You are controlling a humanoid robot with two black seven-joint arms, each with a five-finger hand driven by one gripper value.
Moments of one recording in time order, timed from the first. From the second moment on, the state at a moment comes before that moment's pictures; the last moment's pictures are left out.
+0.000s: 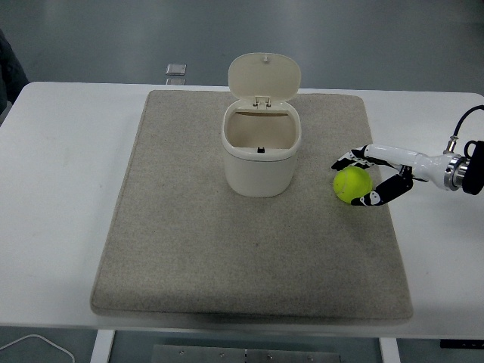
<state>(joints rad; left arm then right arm) 0.03 0.00 -0.04 -0.12 0.01 -0.05 -0.31 0.89 -0.71 0.34 1.26 -1.20 0.24 0.15</state>
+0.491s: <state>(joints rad) 0.03 0.00 -0.04 -0.12 0.01 -0.05 -0.31 0.89 -0.72 0.34 1.26 -1.19 0.24 0.15</state>
